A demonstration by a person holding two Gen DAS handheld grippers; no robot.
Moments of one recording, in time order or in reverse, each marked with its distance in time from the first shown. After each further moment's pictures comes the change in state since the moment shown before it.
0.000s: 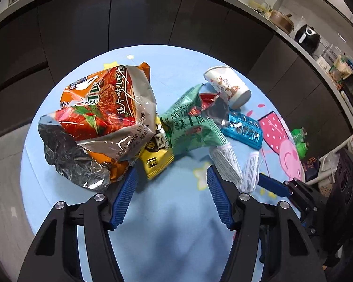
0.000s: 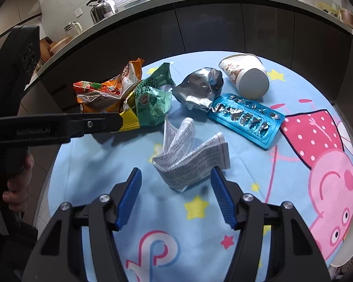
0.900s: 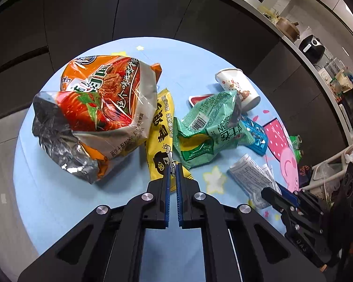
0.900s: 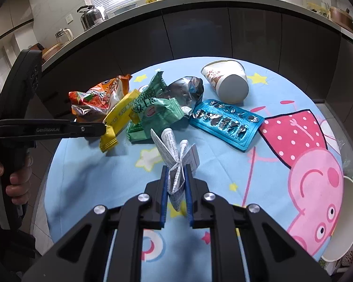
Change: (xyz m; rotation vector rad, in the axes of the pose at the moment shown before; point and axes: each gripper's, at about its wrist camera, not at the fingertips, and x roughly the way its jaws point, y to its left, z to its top) left arm 0.008 0.021 -0.002 -0.064 0.035 -0.044; right arm -0.017 -0.010 0.002 0.032 -0.022 -0.057
